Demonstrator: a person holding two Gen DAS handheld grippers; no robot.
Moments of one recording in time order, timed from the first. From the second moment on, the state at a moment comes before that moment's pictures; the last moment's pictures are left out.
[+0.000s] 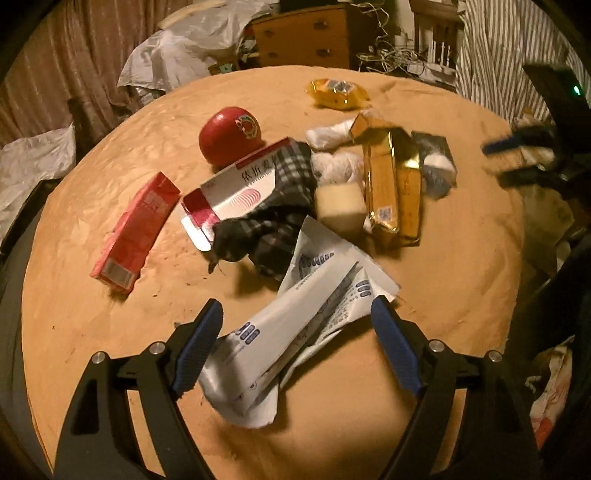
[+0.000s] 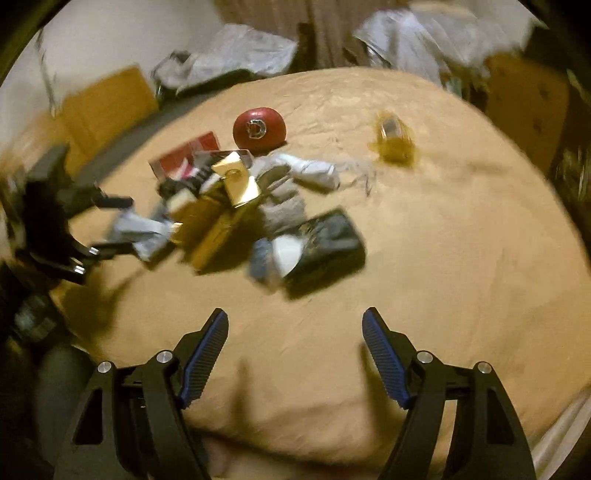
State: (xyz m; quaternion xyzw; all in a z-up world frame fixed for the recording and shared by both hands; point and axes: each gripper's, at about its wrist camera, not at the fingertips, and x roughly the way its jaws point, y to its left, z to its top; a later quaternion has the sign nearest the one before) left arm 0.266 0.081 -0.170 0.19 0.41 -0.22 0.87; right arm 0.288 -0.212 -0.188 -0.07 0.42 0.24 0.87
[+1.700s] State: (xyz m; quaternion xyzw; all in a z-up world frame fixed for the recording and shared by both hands) left arm 0.221 0.077 -0.178 0.03 0.41 -0.03 0.91; right arm 0.294 -0.177 -0.212 -0.10 0.39 0.17 0.90
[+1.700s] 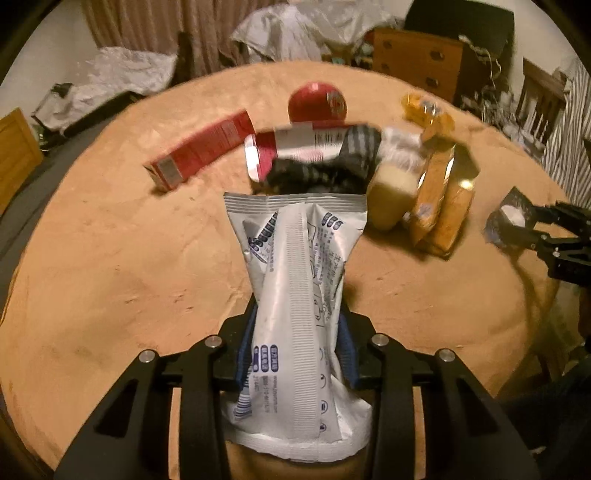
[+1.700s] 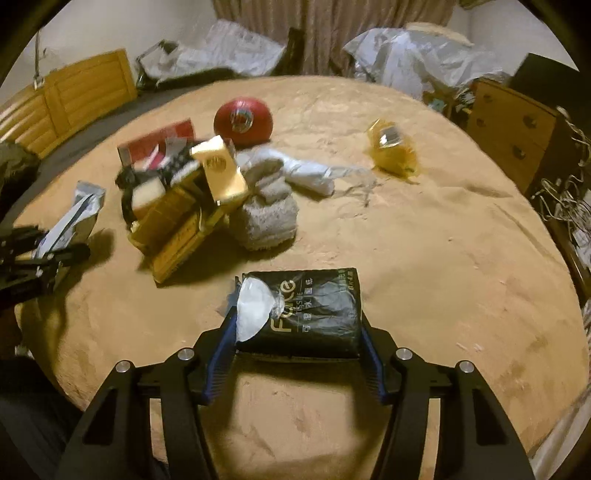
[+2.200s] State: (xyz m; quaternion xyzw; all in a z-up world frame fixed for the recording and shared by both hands) left arm 0.135 0.023 -0.085 -0.01 0.25 0.02 0.97; right arm 0.183 -0.170 -0.110 -0.04 0.21 0.16 0.96
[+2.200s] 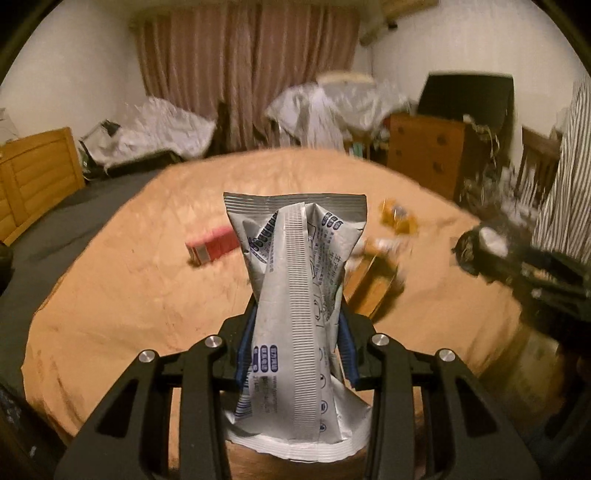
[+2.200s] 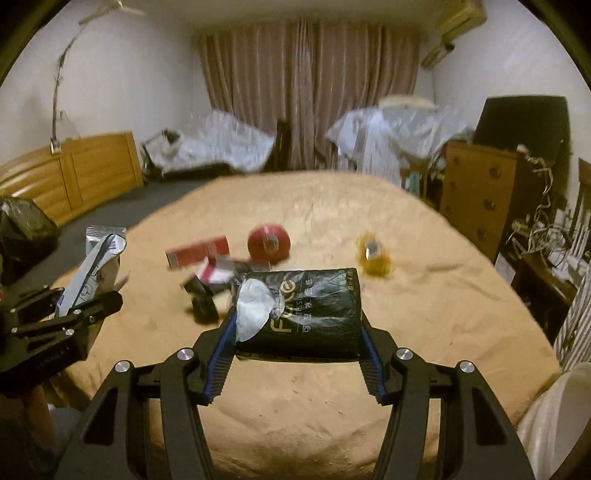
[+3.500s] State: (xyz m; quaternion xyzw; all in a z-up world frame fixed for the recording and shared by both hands) left arm 0.107 -0.055 -0.044 0.00 0.14 -0.02 0.99; right arm 0.097 -0.246 -0.056 0.00 0.14 0.11 0.98
